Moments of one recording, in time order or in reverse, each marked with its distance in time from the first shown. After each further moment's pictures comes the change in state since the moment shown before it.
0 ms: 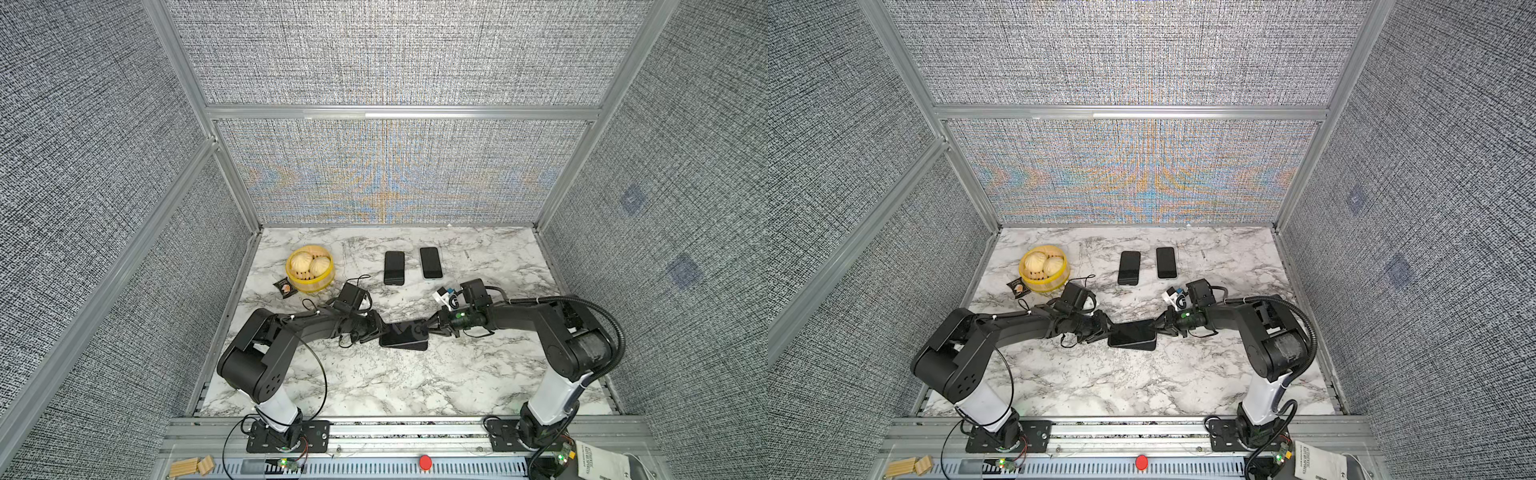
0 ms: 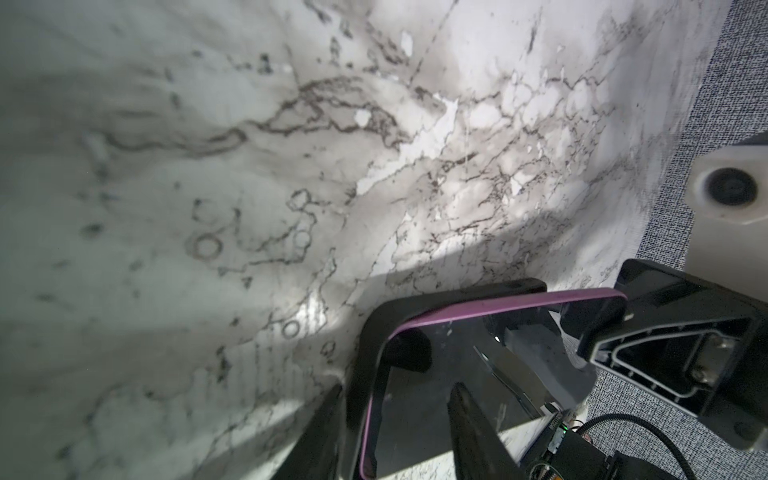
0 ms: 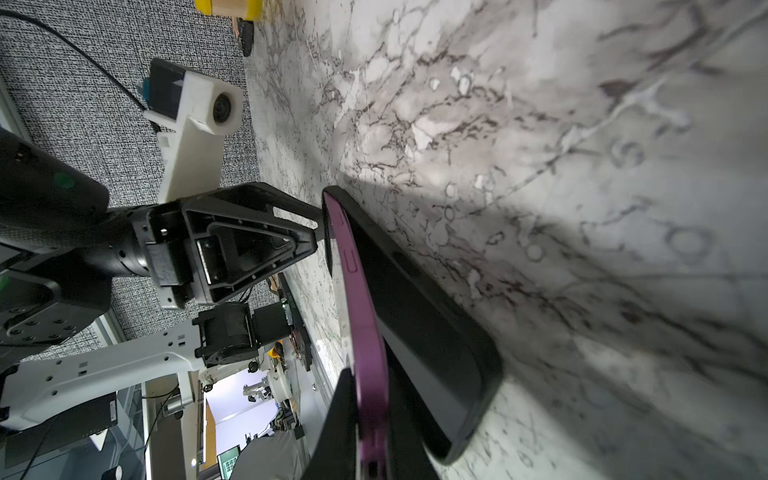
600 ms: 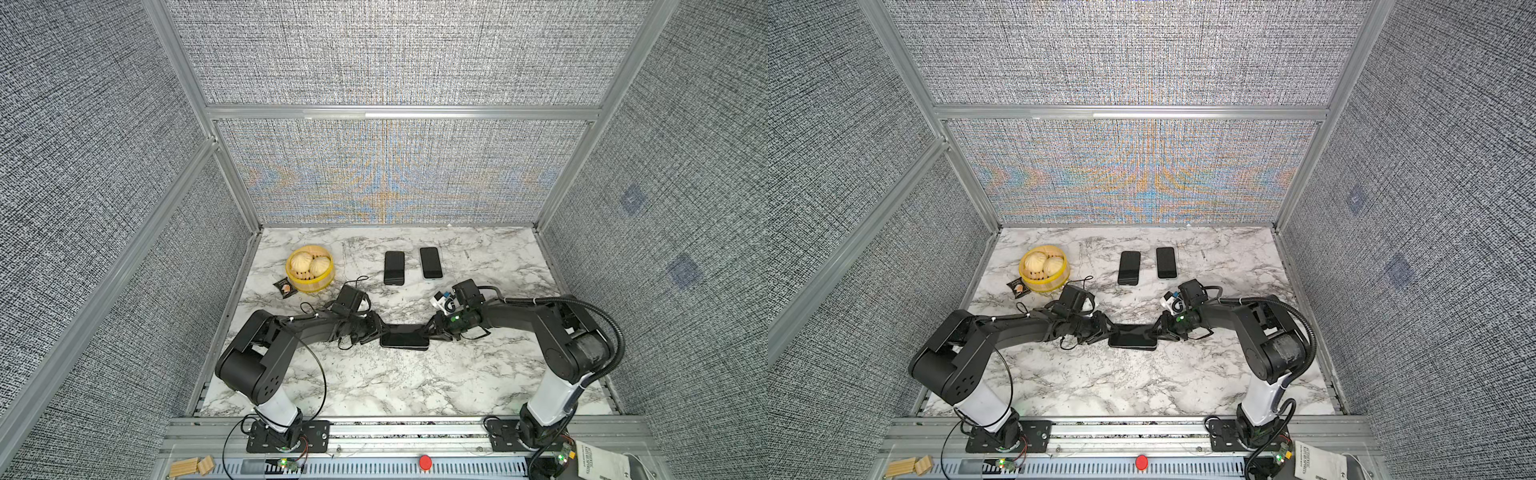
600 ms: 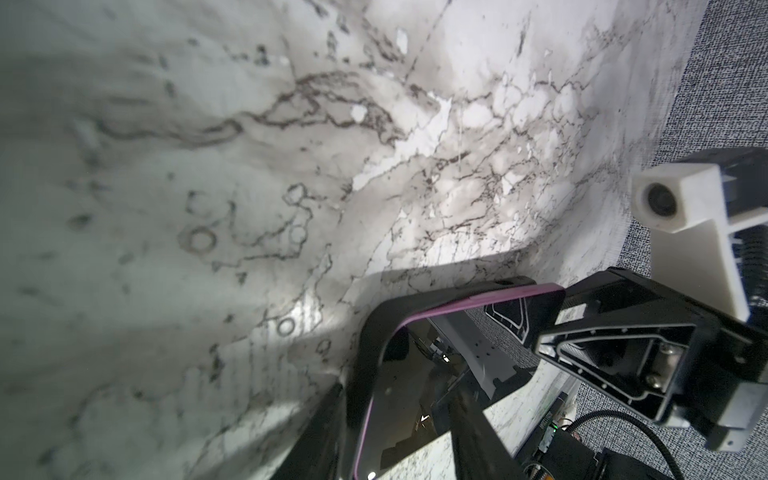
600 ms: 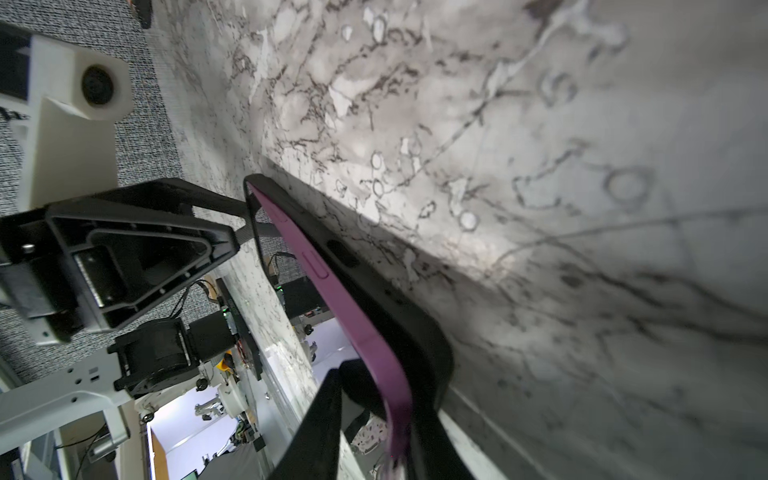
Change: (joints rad) left arm 0.001 -0.016 -0.036 0.055 0.008 -0.025; right arm 0.058 -0.010 0.066 -0.212 0.190 -0.081
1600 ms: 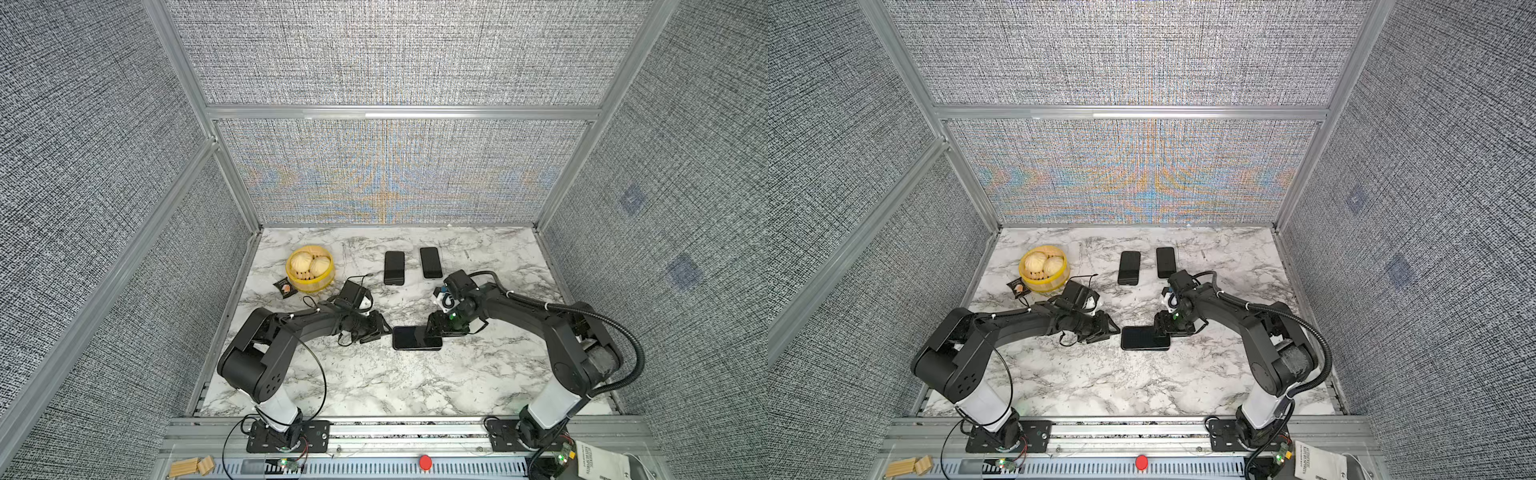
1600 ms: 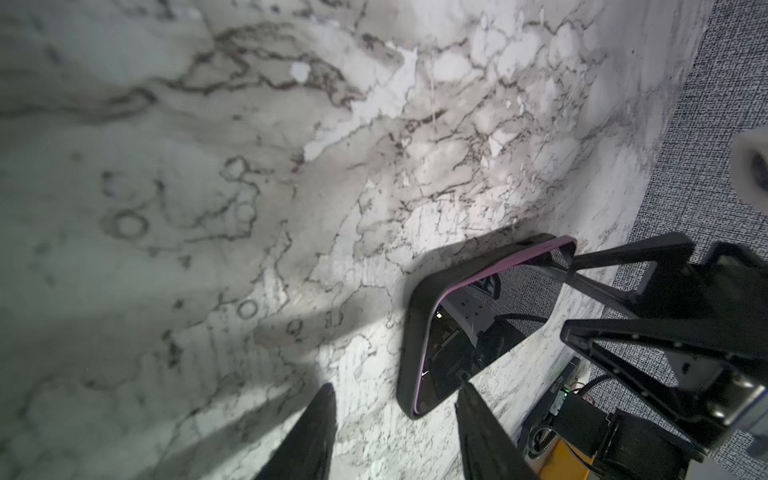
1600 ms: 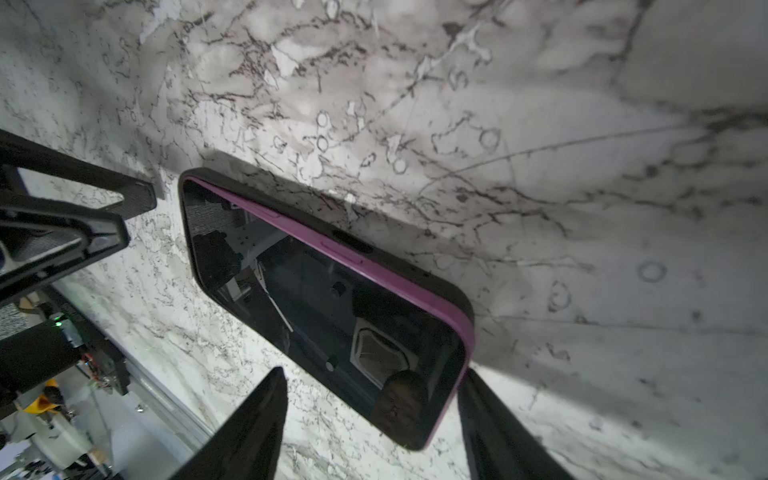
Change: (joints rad) left arm 0.001 0.016 0.084 -0.147 0.051 0.117; right arm 0.093 -0.073 0.196 -0.428 0.376 -0.199
